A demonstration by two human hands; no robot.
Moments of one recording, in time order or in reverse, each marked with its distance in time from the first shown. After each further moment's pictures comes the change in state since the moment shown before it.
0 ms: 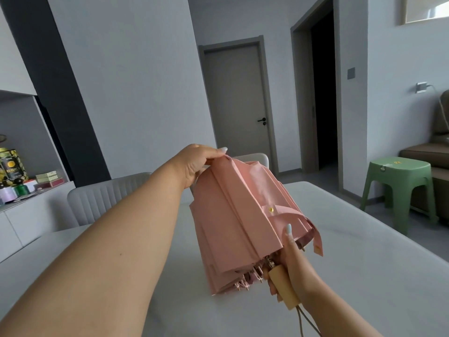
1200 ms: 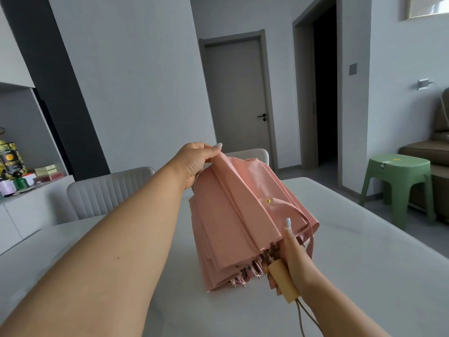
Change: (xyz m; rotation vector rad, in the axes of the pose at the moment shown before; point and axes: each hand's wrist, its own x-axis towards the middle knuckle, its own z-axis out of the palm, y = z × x) left_hand -0.011 -0.011 0.004 -0.120 0.115 0.028; right_hand 0.043 0.023 0.000 -0.327 0.147 -0.222
